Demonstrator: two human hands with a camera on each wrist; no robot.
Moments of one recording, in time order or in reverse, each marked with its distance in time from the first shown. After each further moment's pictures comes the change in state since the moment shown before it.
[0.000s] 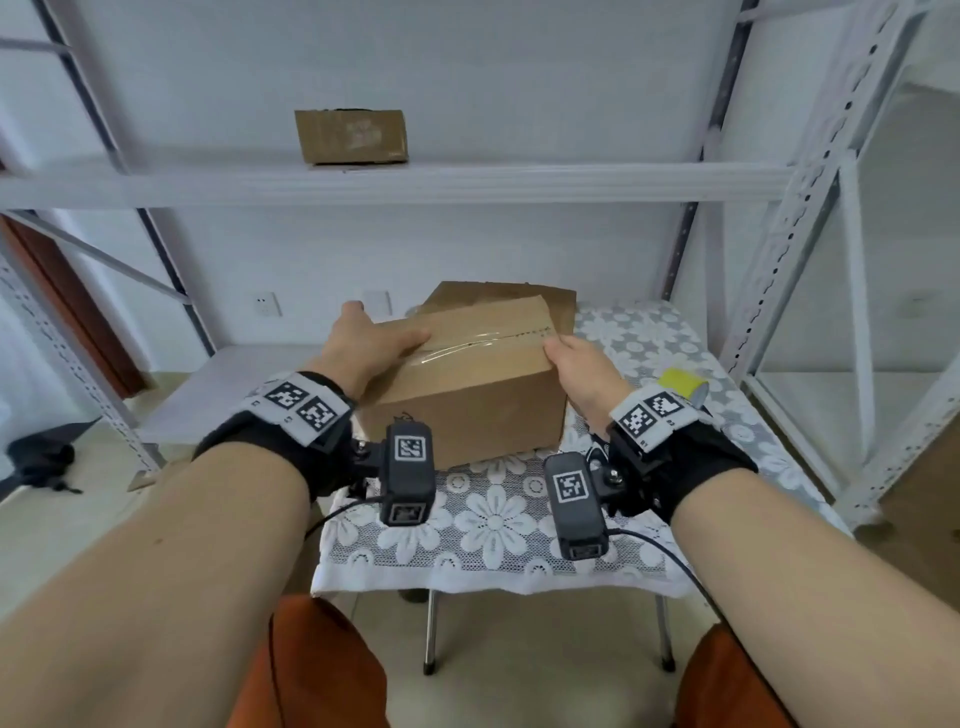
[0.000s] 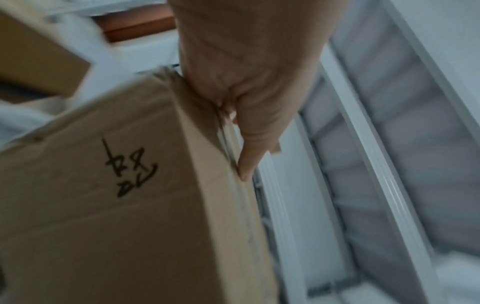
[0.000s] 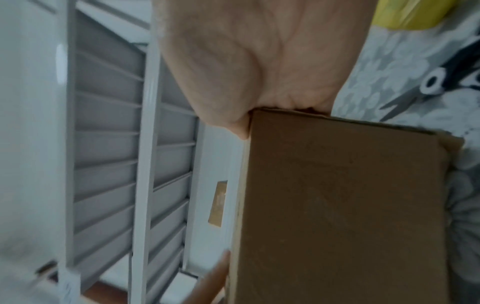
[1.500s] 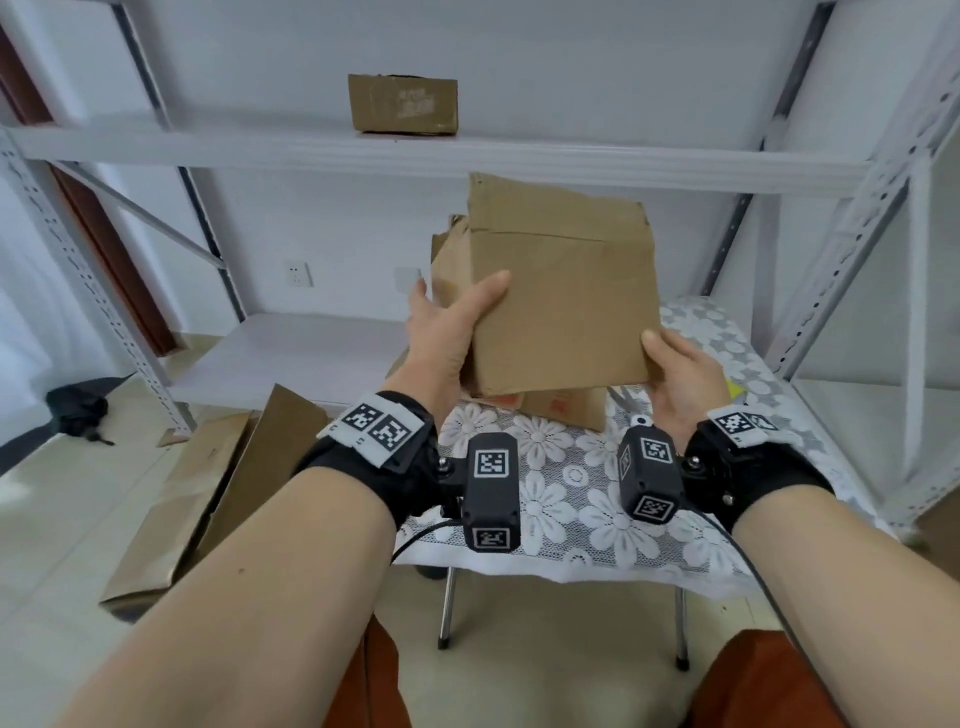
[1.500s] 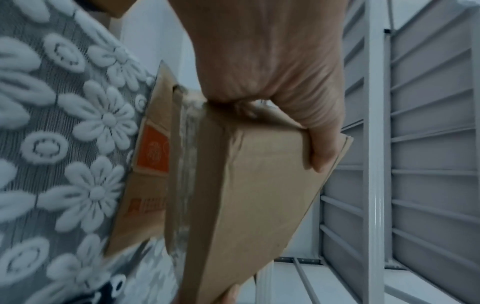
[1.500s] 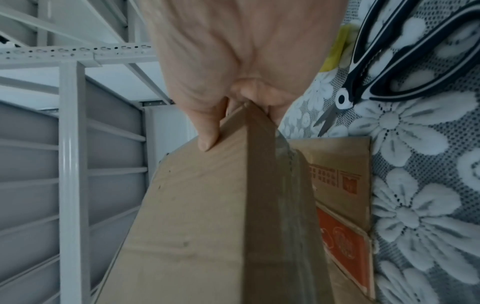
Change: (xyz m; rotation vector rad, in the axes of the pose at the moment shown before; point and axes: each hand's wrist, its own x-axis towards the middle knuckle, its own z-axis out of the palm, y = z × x) left_hand -0.020 -0.016 0.028 -0.857 -0.133 -0.018; right_hand 0.005 0.042 -0.013 0.743 0.288 0.007
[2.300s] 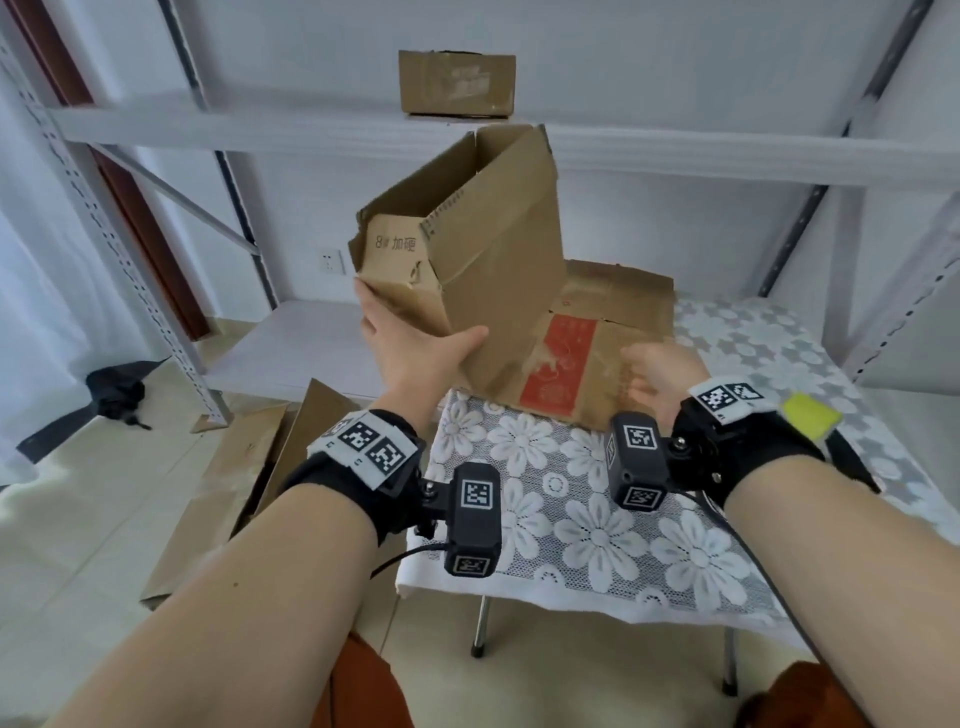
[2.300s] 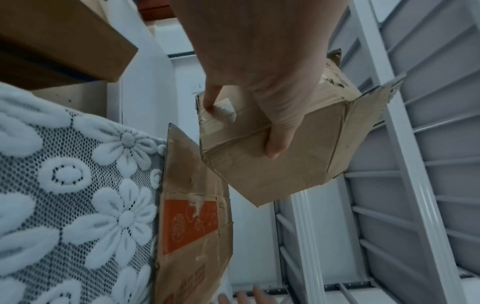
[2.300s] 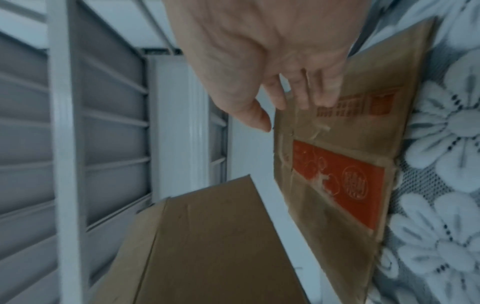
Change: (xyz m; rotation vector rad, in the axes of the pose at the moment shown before) left_hand 0.053 -0.003 -0.078 0.484 0.370 0.221; right_hand 0.044 0.032 0.078 -0.433 -0.040 0.334
